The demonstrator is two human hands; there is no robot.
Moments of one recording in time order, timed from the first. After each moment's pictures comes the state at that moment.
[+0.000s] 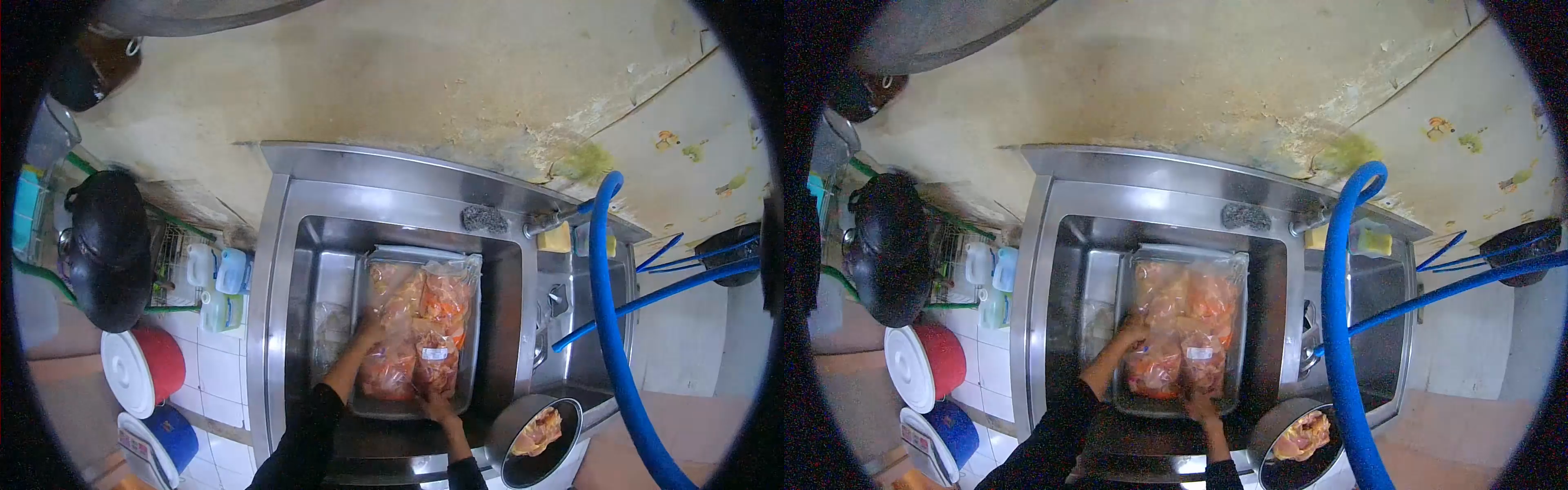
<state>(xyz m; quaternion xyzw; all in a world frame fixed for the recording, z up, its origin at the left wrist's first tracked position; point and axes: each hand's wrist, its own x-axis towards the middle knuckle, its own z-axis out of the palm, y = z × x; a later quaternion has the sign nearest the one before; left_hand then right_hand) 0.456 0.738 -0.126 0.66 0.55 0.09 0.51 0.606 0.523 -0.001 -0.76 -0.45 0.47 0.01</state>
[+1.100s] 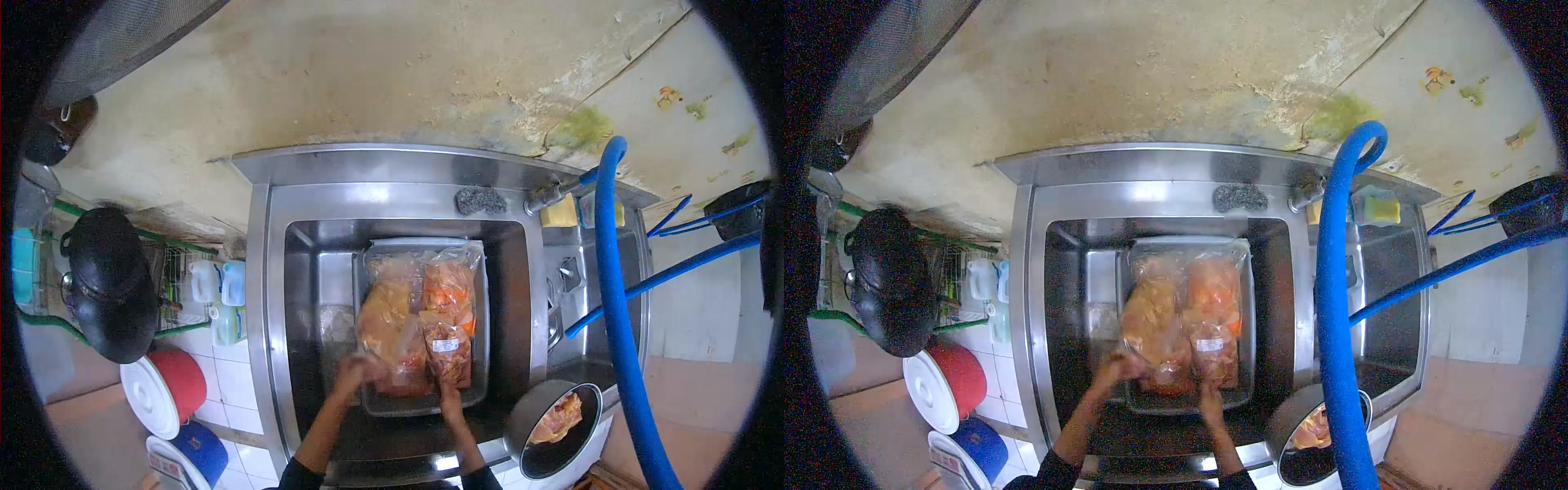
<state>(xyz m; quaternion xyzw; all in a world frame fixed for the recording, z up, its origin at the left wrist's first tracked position) 0.371 0.673 -0.020 0.25 0.50 0.20 0.80 0.575 0.501 -0.030 -0.82 -0.21 0.45 0.29</state>
